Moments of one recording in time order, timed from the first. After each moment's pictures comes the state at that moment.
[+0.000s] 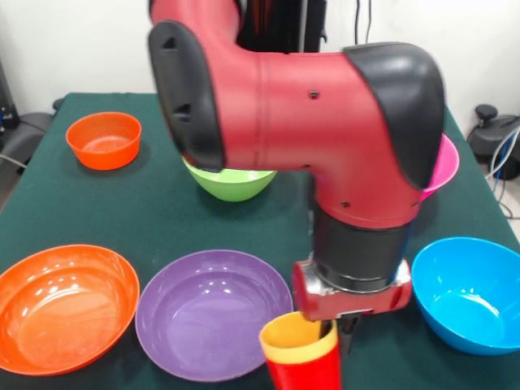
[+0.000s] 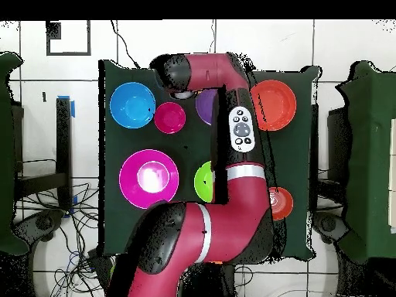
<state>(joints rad) -0.26 -0.15 0.43 0.67 -0.50 0.98 1.60</state>
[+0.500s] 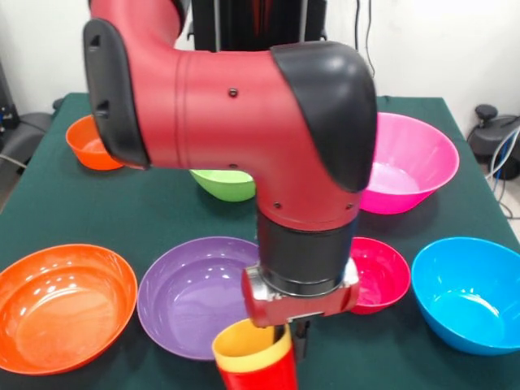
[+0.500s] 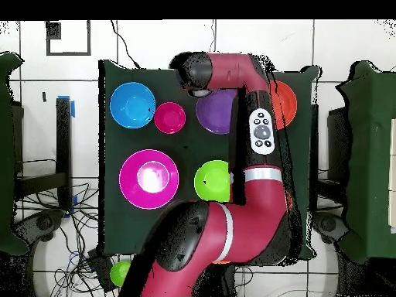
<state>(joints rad) -0.33 -0.15 0.45 0.67 -0.50 0.98 1.48</state>
